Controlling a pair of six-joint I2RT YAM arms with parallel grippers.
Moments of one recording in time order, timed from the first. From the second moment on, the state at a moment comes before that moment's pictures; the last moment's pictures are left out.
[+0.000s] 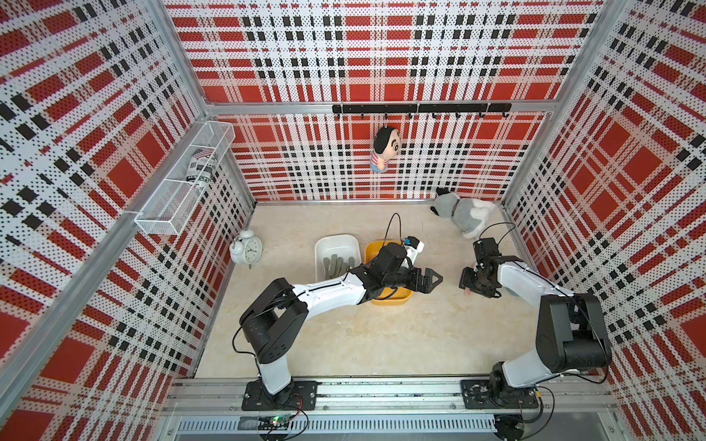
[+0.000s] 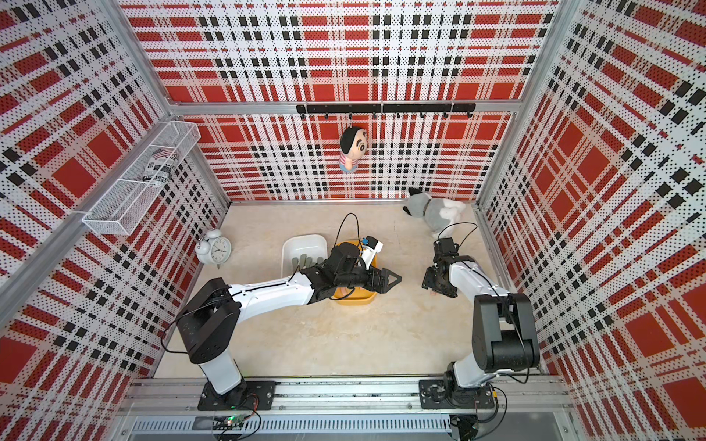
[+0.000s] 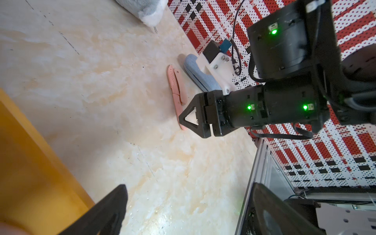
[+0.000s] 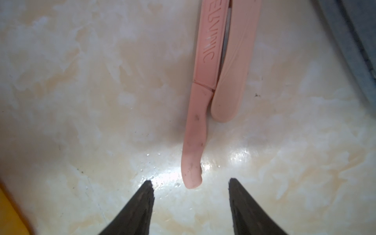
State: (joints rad) left arm -0.88 1.77 1.16 0.14 0.34 -0.58; right arm 0.04 1.55 0.91 -0.63 0.04 0.40
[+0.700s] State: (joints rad) left arm -0.87 1.77 1.14 0.15 0.34 -0.59; right arm 0.03 1.67 0.95 -0.59 0.00 0.36
